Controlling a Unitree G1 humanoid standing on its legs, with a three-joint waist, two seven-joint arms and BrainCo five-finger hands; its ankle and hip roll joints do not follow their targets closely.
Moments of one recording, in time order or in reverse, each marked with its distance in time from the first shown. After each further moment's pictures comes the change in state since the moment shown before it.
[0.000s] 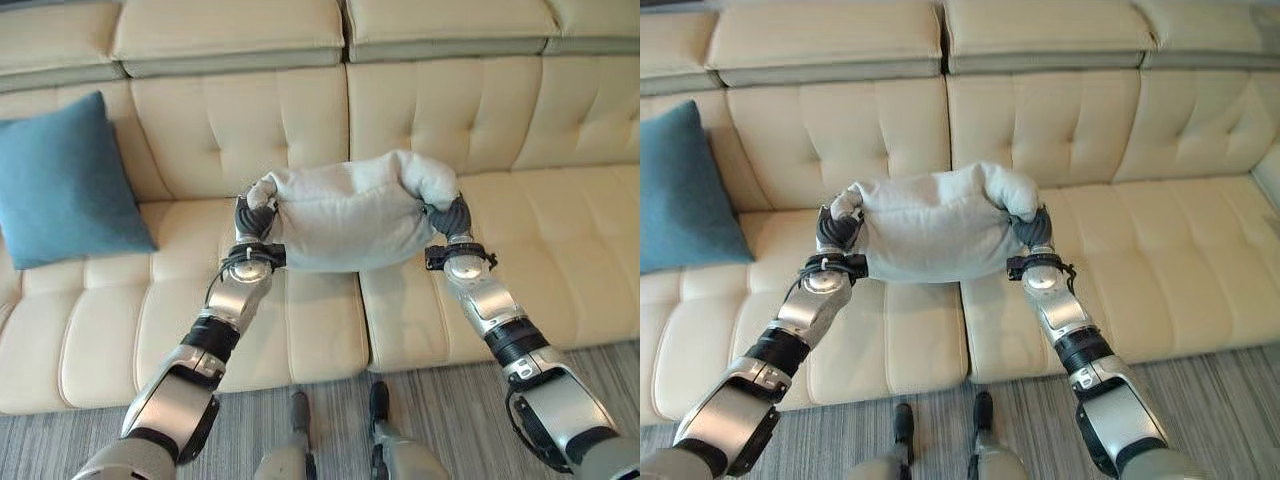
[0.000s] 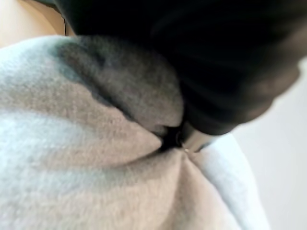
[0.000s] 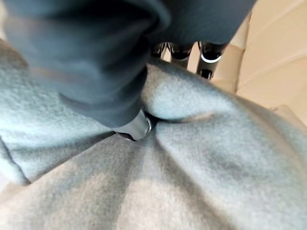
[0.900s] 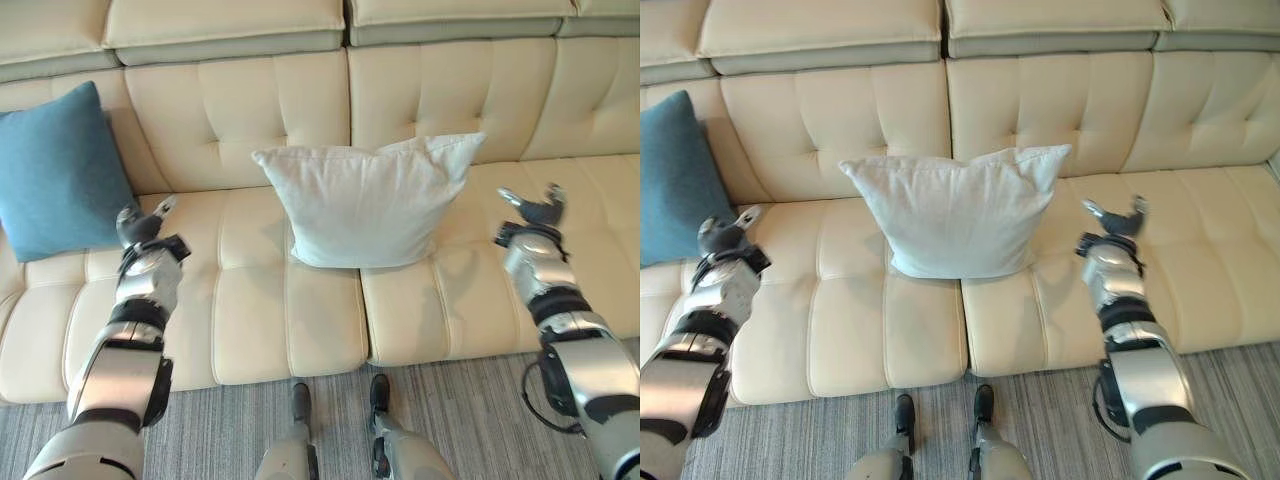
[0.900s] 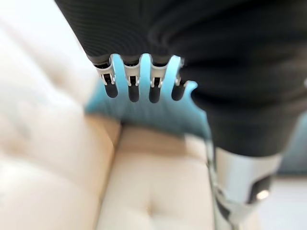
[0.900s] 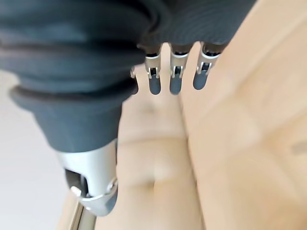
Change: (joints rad) left arm 0.013 0.284 0.361 0.447 -0.294 -0.019 -0.131; right arm -0.067 -0.169 -0.386 0.410 0.278 -0.071 -0.083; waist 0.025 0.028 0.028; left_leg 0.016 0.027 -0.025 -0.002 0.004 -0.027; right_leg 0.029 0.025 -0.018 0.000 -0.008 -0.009
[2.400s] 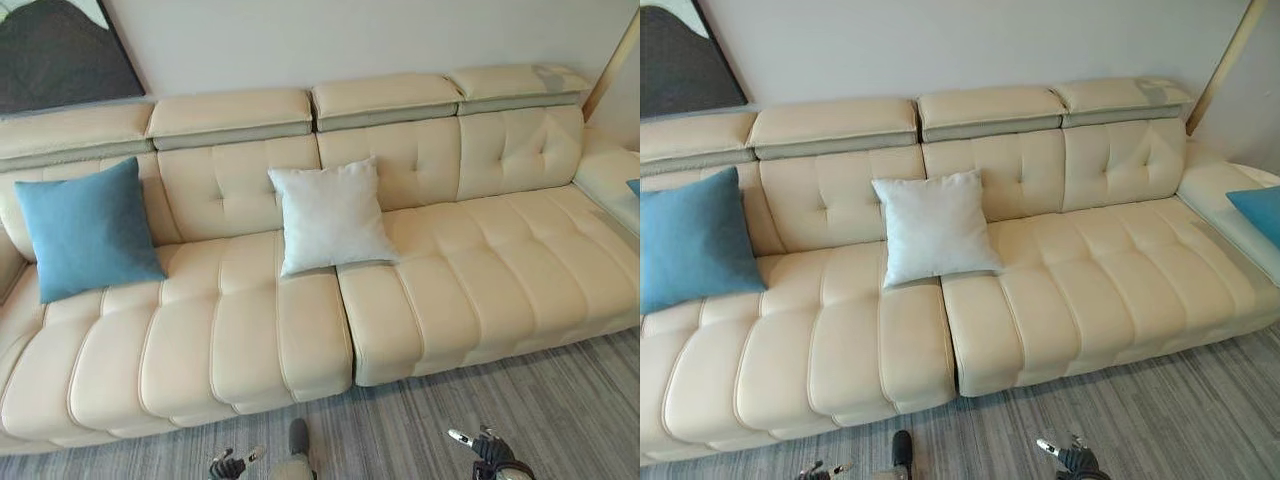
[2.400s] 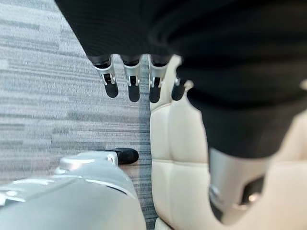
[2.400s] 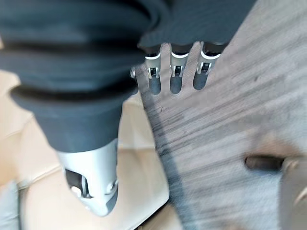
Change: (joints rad) left arm 0.776 -0.444 -0.085 -0.084 0.401 0.074 -0.248; right arm 0.810 0.264 0.116 -0.036 -0.206 0.048 0.391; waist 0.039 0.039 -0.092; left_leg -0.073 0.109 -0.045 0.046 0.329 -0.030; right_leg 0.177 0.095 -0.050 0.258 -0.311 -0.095
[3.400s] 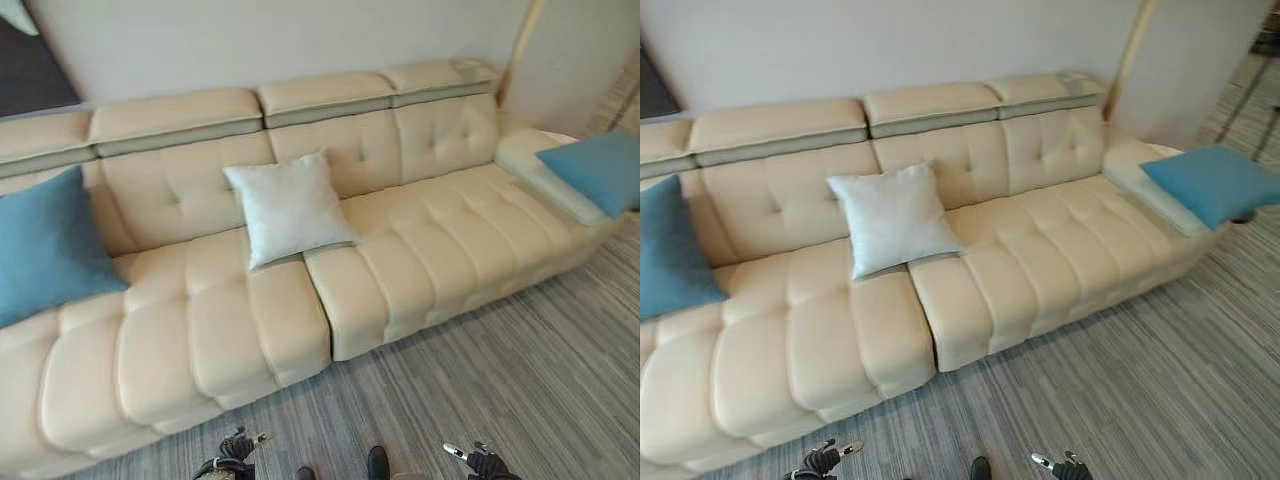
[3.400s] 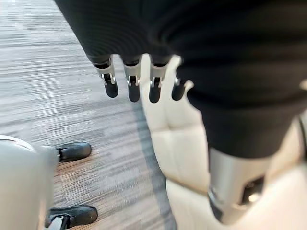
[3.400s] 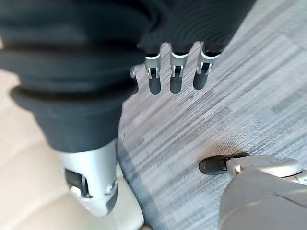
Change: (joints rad) left arm -0.070 0.018 -0.078 -0.004 0.015 0.021 -0.032; right arm 0.009 0.056 -0.025 0.054 0.013 0.001 0.004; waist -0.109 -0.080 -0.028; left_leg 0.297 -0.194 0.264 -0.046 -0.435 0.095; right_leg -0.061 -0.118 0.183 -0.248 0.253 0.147
